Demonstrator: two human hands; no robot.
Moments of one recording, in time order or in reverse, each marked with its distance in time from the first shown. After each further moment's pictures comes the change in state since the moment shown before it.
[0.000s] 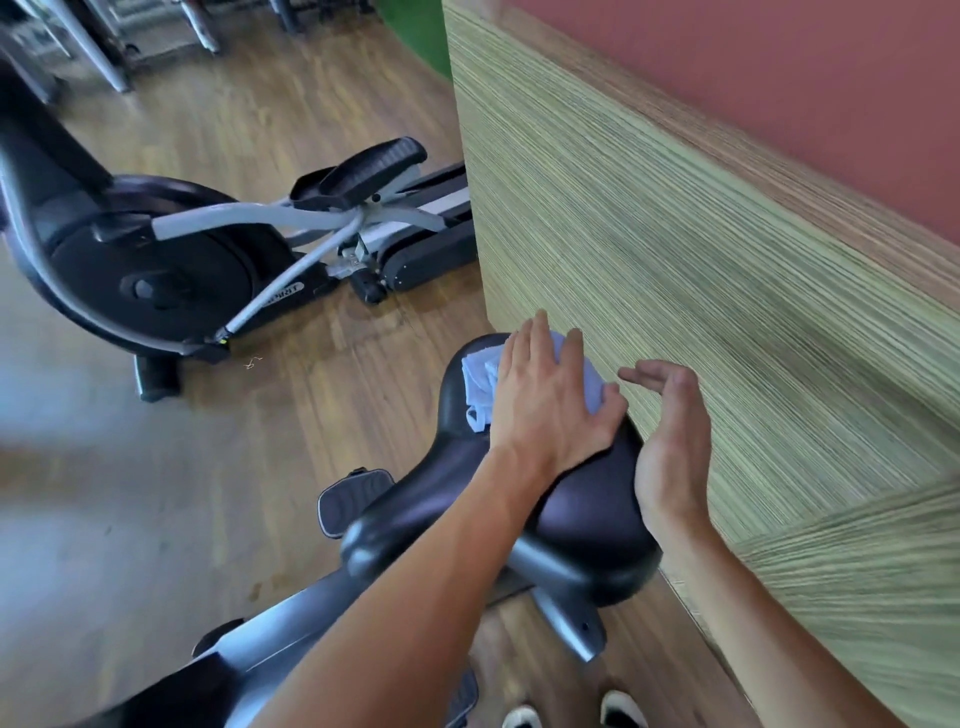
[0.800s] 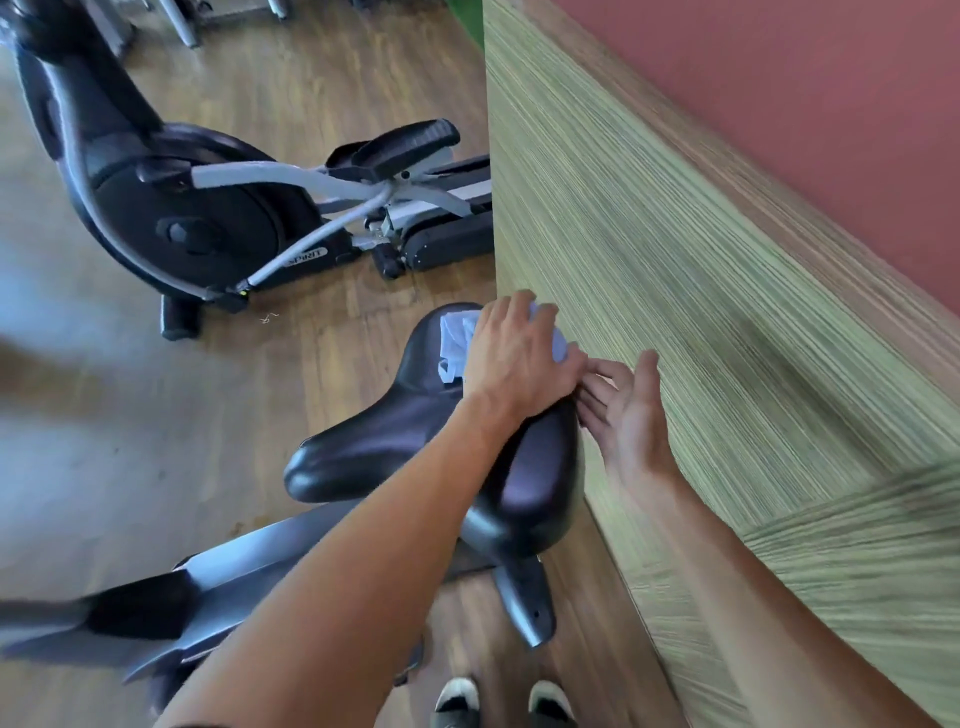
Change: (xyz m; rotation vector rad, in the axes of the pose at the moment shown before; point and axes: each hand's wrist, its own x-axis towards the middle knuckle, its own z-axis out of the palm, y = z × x) left_hand 0.011 0.032 0.011 0.052 0.074 -0.117; right_hand 0.031 0.002 -0.046 0.293 -0.356 0.447
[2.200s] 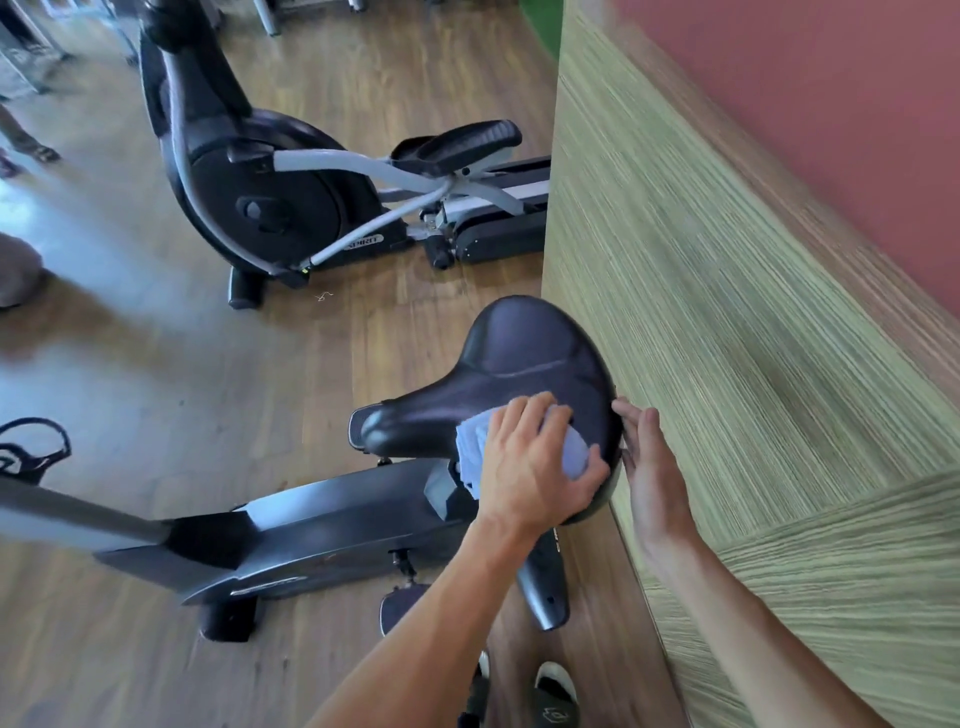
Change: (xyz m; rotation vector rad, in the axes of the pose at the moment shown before) left_hand -0.137 0.003 -0.017 -0.099 0.286 -0.023; right_hand -0.078 0.026 0.000 -0.293 -0.036 -0.048
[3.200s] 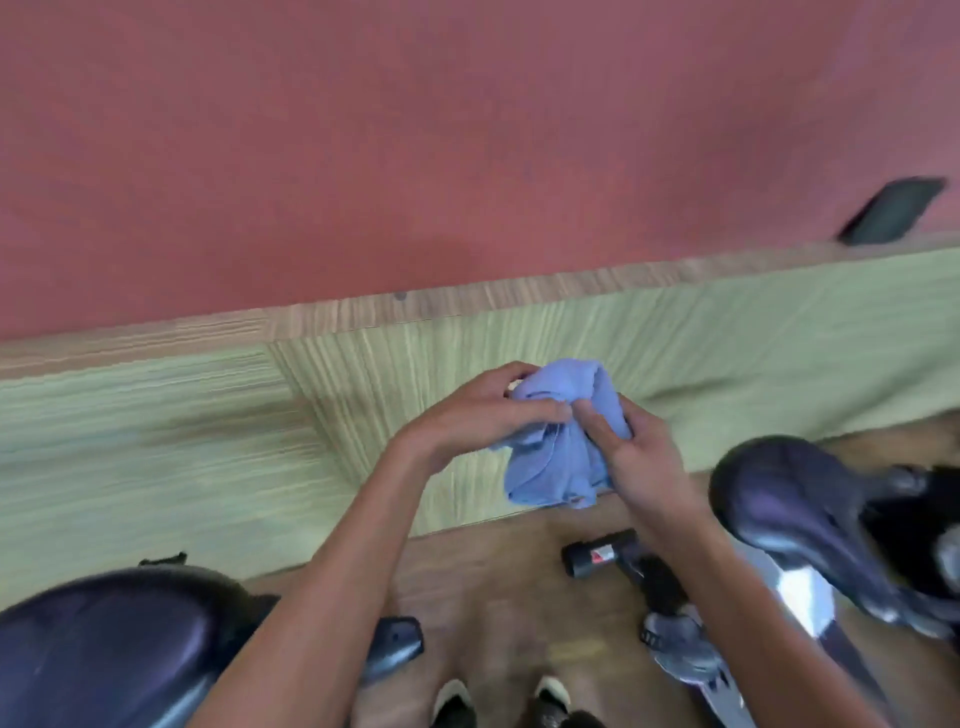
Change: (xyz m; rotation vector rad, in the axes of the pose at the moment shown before) left_hand -0.040 0.283 -0.125 -0.635 -1.954 0.691; right_hand -0.372 -0.059 -0.054 0.176 1.410 -0.111
